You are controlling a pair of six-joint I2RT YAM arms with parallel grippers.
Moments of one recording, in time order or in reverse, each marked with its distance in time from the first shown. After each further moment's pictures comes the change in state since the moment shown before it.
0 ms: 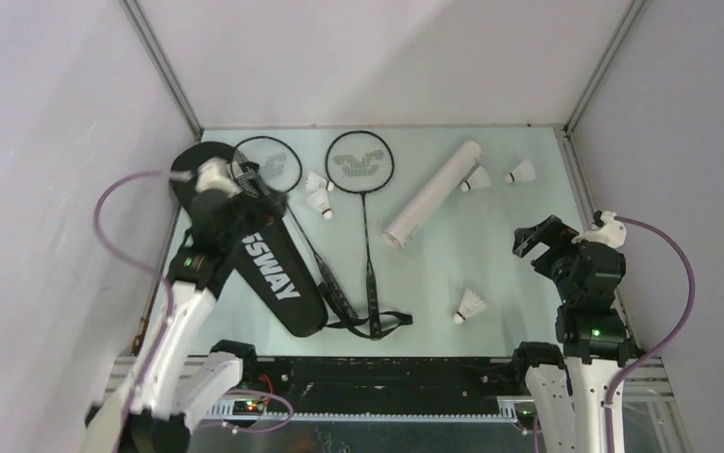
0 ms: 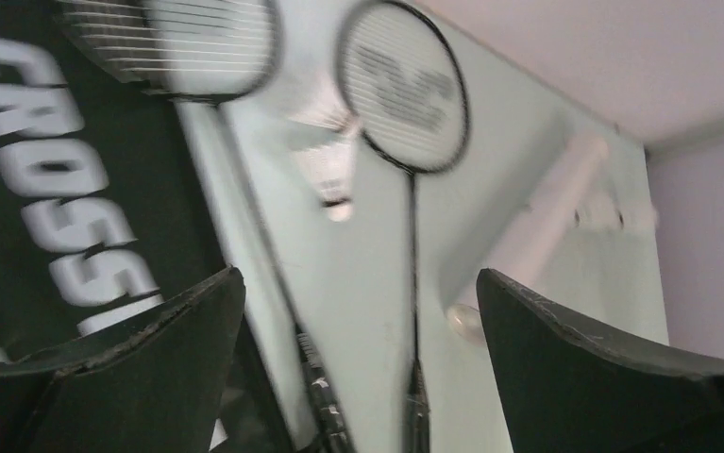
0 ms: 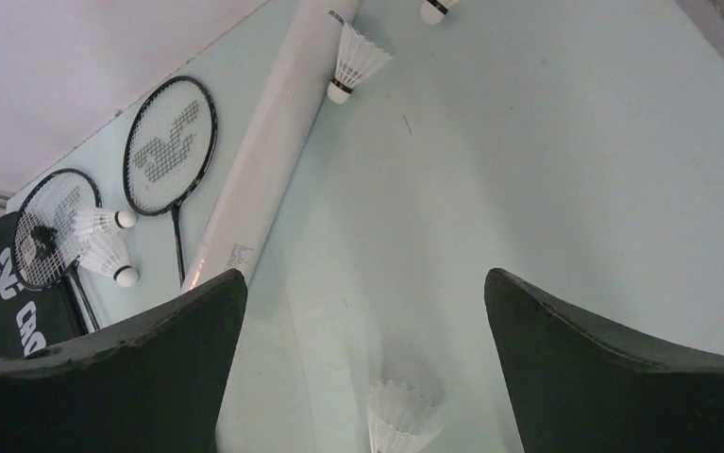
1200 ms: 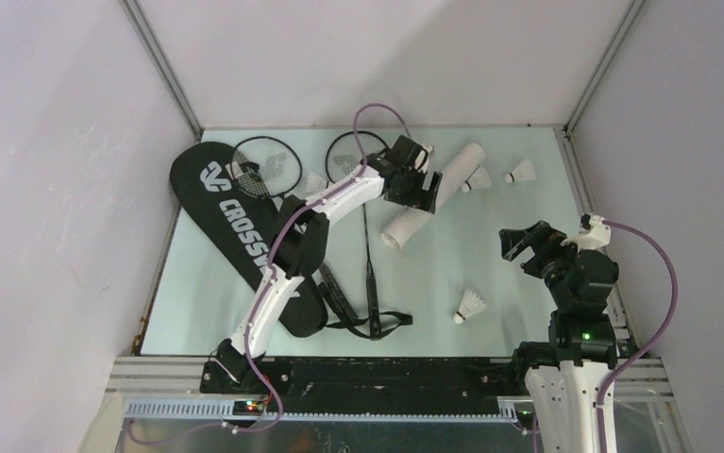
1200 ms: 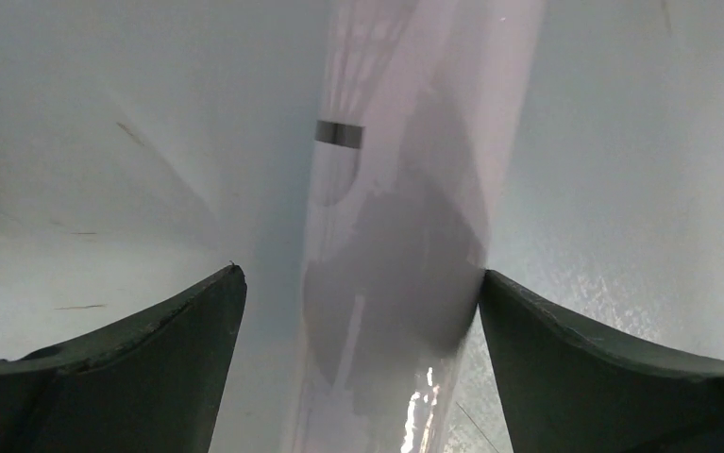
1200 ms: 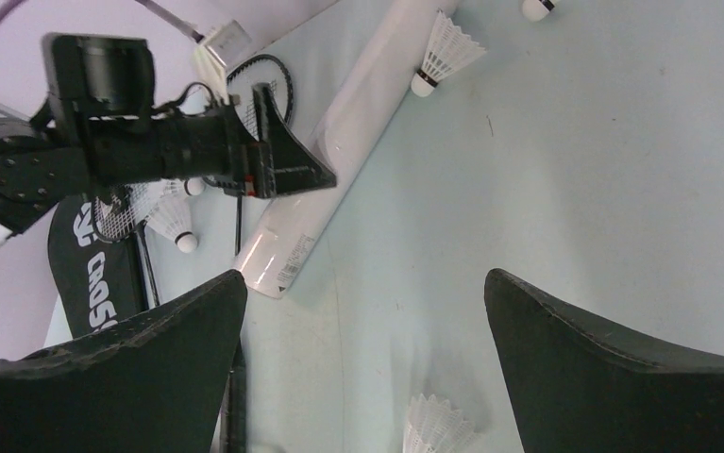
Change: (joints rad) left arm -0.586 1.685 1.417 -0.286 0.220 0.346; right arm -0.001 -0.060 -0.135 0.178 -0.176 0.018
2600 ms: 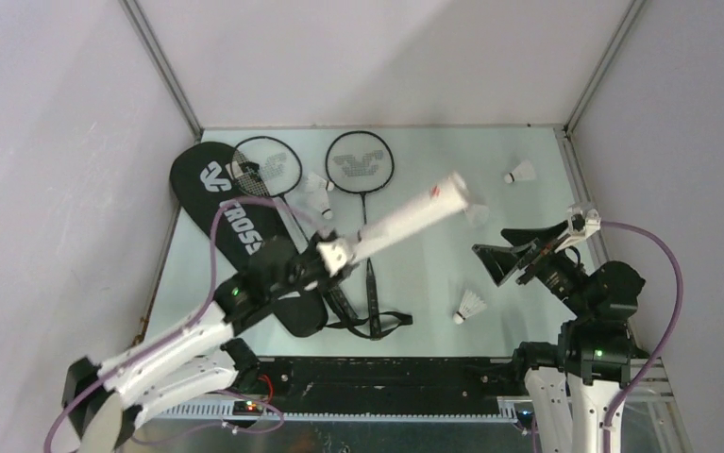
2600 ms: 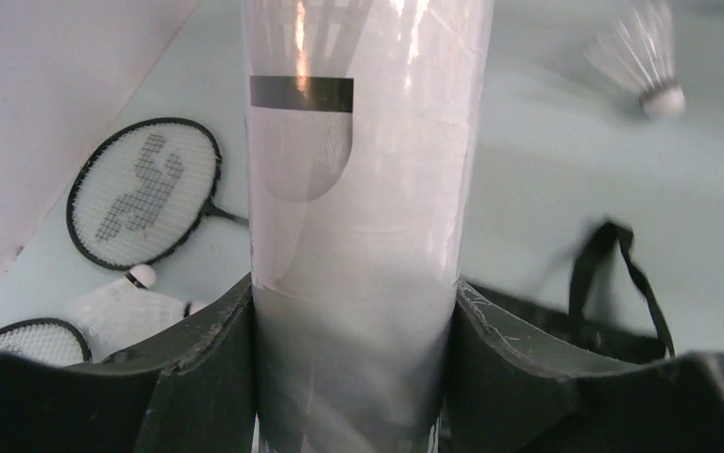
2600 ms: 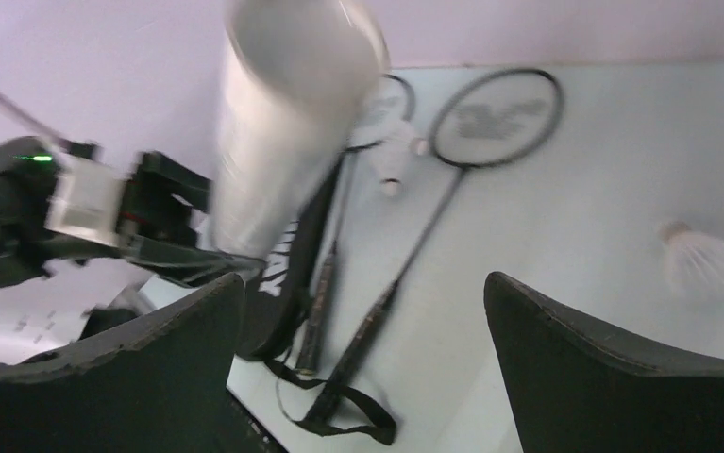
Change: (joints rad) left arm -0.115 -1.547 -1.513 0.597 -0.046 0.623; right arm -0.005 -0.032 0.143 0.064 -0.495 -0.066
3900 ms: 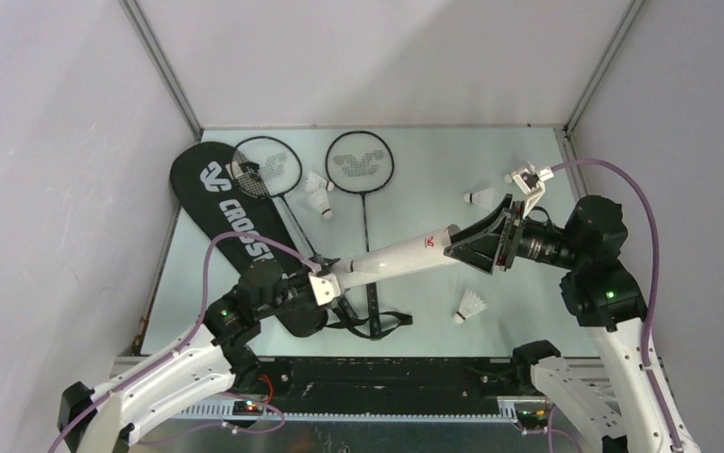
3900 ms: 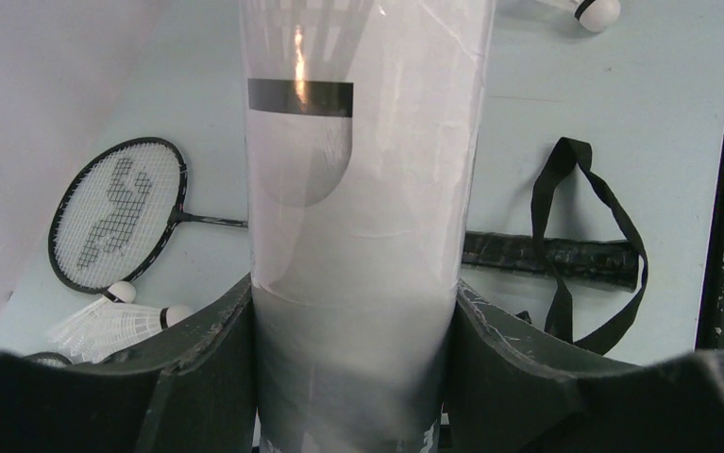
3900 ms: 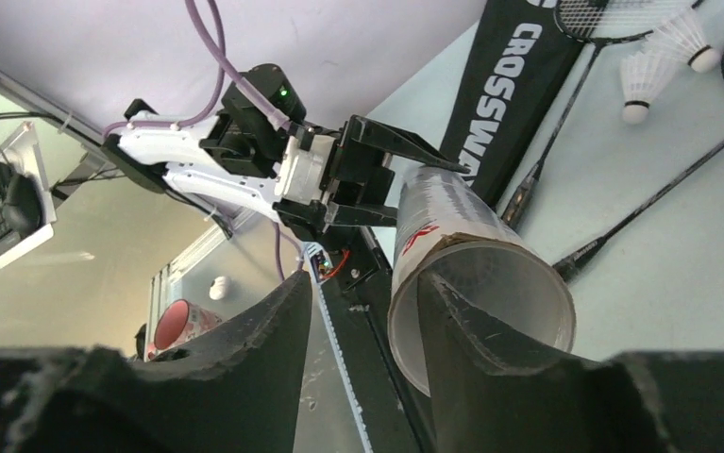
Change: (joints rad) left arm 0.000 -0.308 -0.292 -0.011 0.155 0.178; right arm 0.360 0.364 0.309 -0.020 -0.293 0.048
